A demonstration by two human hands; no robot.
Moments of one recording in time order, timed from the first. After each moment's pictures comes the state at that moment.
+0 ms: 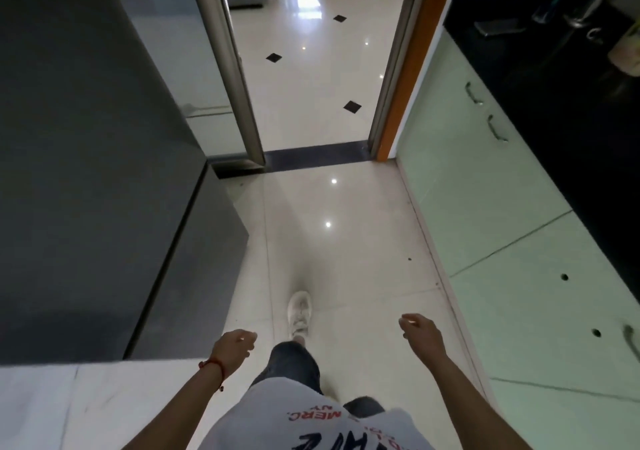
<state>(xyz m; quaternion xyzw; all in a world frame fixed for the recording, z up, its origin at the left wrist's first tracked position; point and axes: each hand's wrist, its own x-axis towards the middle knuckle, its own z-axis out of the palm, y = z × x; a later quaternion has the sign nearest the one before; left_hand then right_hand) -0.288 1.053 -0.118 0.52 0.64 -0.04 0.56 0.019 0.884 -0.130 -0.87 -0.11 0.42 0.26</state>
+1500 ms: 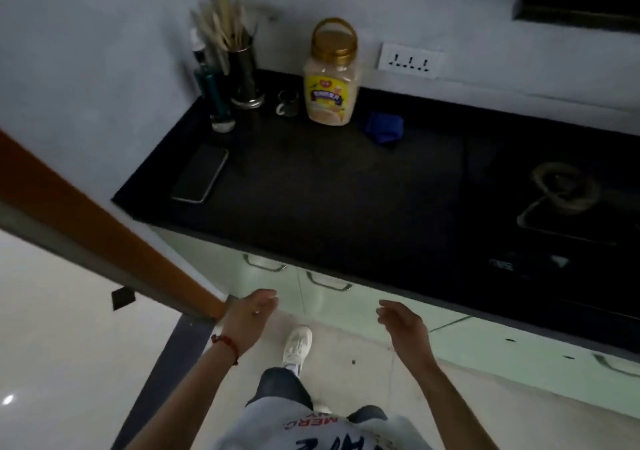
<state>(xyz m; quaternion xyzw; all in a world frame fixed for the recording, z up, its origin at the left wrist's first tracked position) 0.486 1.384 -0.029 0.86 0.12 -0.21 0.46 0.441 1.122 -0.046 -0.78 0.28 0.12 0.56</state>
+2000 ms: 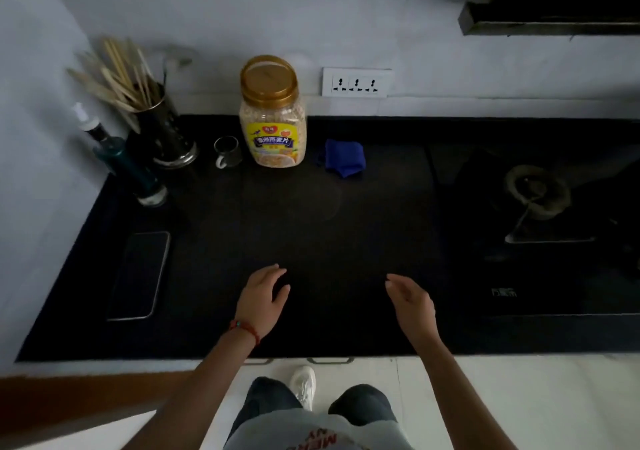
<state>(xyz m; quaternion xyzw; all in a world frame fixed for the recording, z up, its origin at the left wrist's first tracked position) 0.698 1.343 -0.043 0.93 -0.15 -0.15 0.31 0.587 1.109 -0.022 -0.78 0.38 0.00 0.50</state>
